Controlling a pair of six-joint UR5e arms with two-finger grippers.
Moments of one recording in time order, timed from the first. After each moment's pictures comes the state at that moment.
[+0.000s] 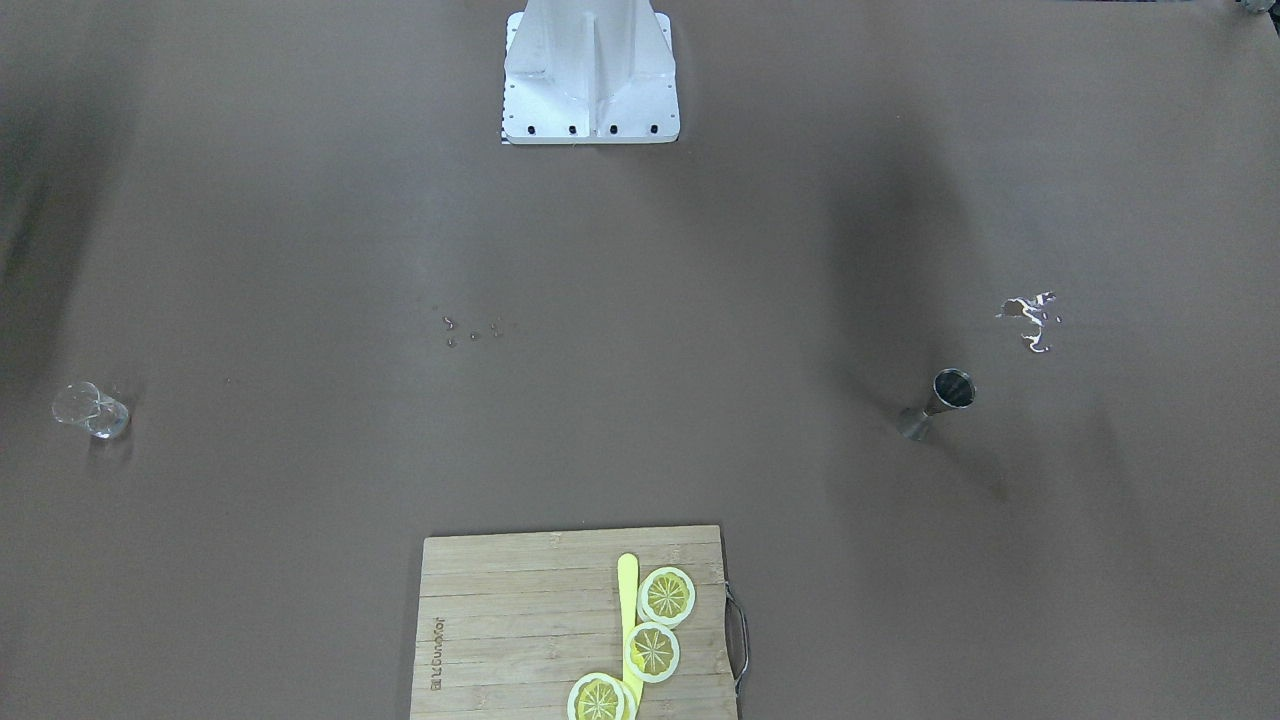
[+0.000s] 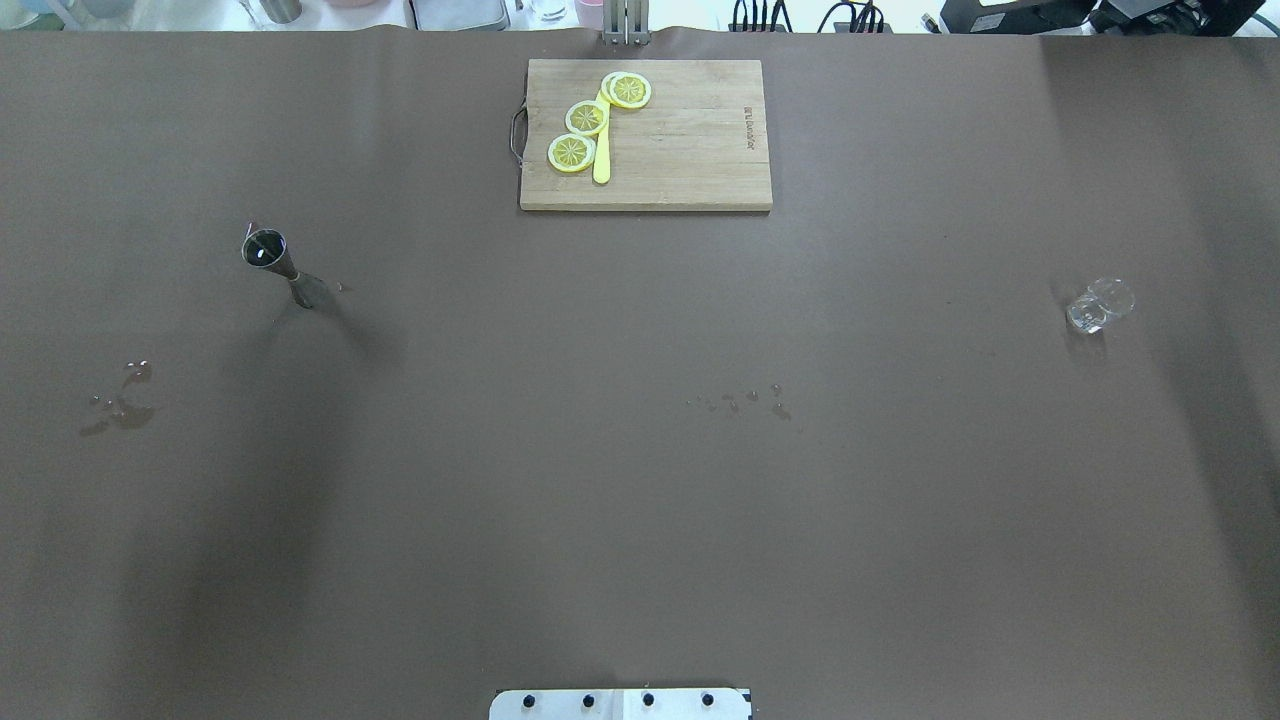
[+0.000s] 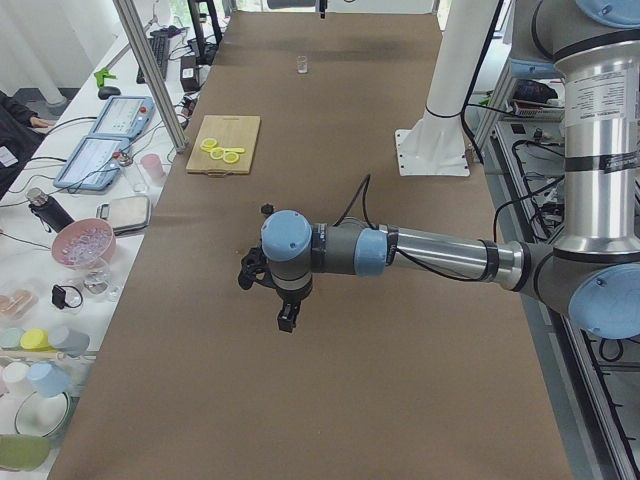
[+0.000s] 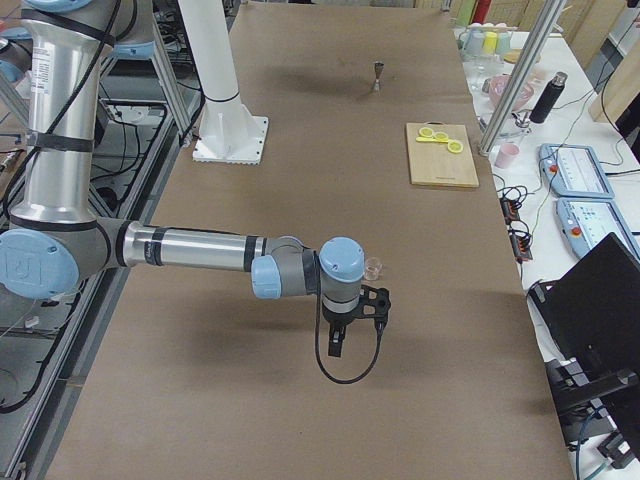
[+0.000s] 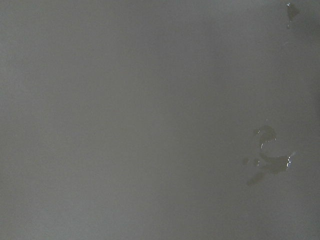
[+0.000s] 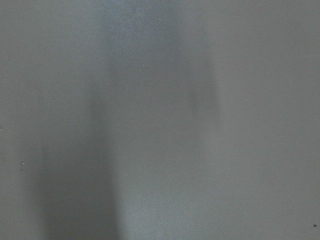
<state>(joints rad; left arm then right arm) -1.58 -1.44 -1.82 -1.48 -2.44 0.19 1.48 -1.73 1.67 -1.38 2.27 0.25</state>
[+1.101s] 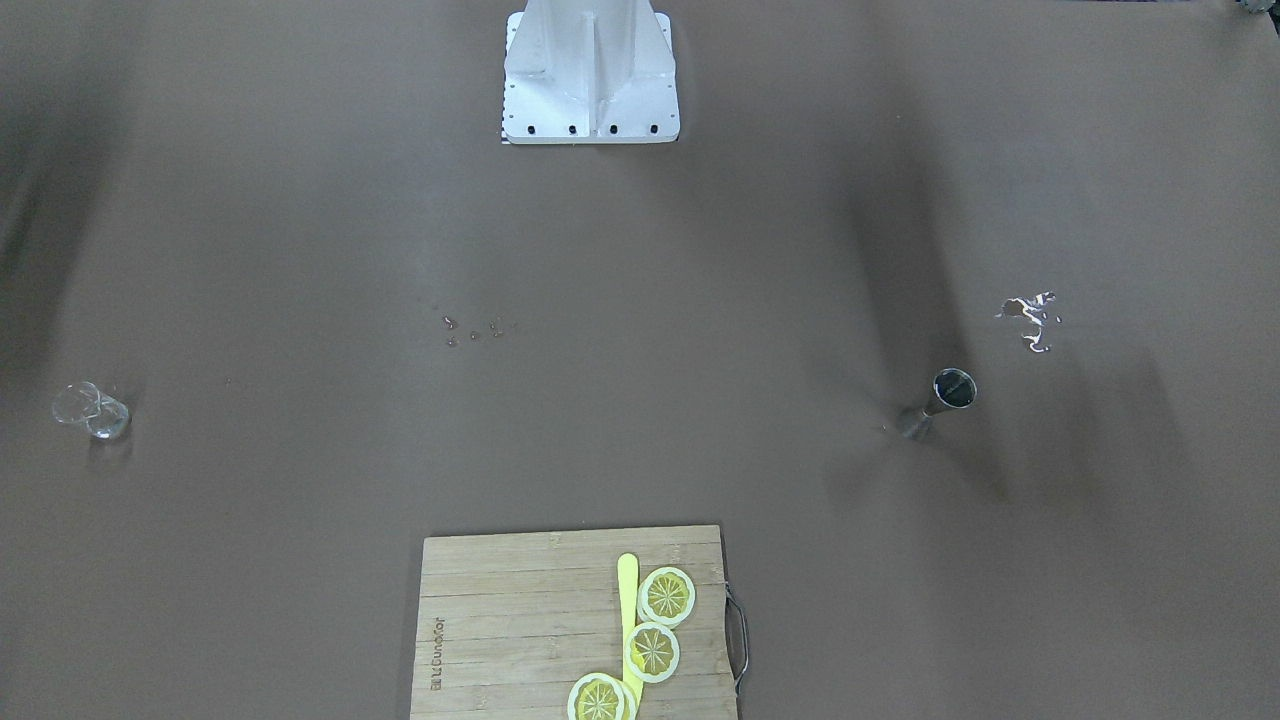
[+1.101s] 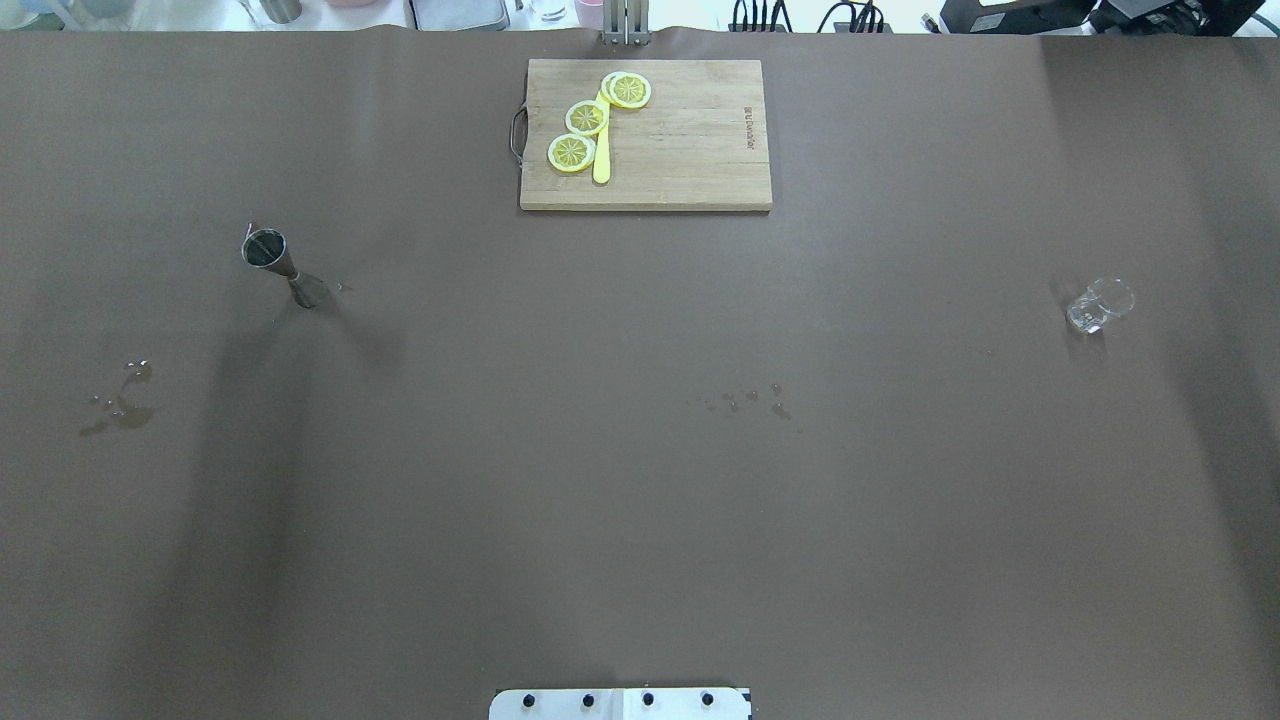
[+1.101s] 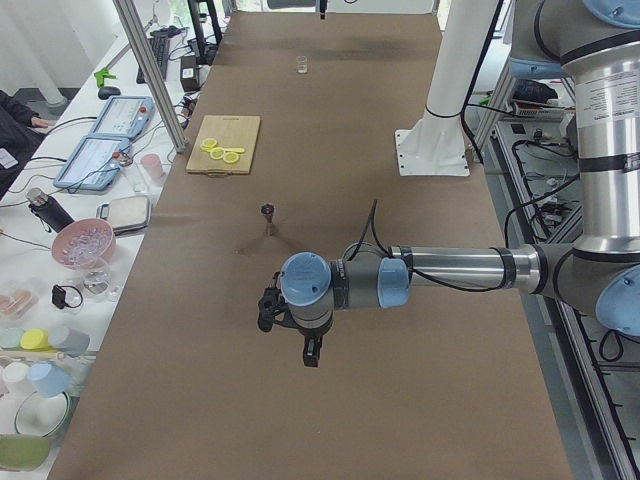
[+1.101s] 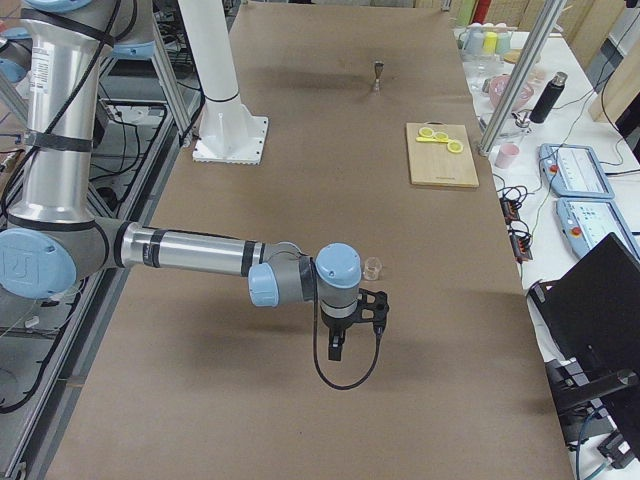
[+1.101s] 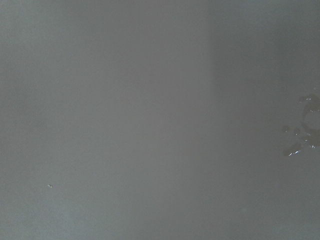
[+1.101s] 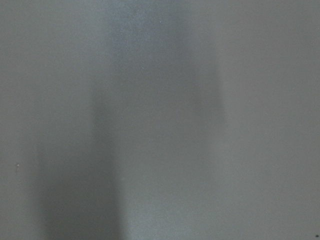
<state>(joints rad) -1.63 -1.37 -1.76 -1.49 -2.44 0.19 1.48 -1.74 1.64 -1.32 2.27 0.25</state>
